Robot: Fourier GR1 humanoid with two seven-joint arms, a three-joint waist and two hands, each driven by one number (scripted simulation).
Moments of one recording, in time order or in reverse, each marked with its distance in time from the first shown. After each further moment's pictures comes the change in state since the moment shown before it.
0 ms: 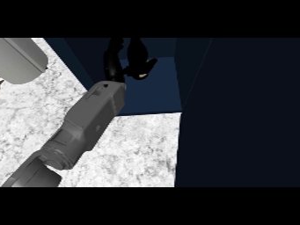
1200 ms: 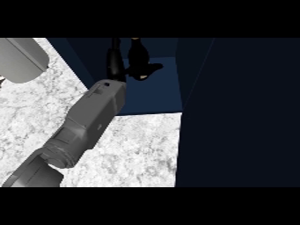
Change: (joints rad) left arm -0.026 -0.009 0.024 0.041 -0.068 -0.105 -0.079; right arm 0.083 0.003 0.015 -0.004 -0.004 0.043 -0.056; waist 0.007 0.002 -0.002
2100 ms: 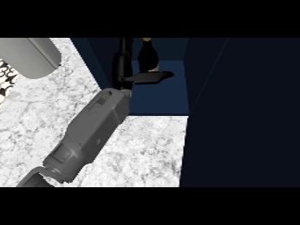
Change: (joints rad) left arm 0.181 -0.005 -0.001 -0.358 -0.023 -0.112 -0.035; right arm 0.027 0.011 0.010 -0.014 0.007 -0.029 0.013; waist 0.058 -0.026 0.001
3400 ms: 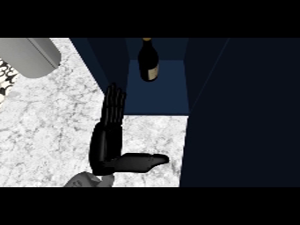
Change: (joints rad) left arm 0.756 0.133 -0.322 -1.061 -0.154 0.173 0.179; right arm -0.026 -0.036 0.053 -0.005 0.028 -0.031 0.031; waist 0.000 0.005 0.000
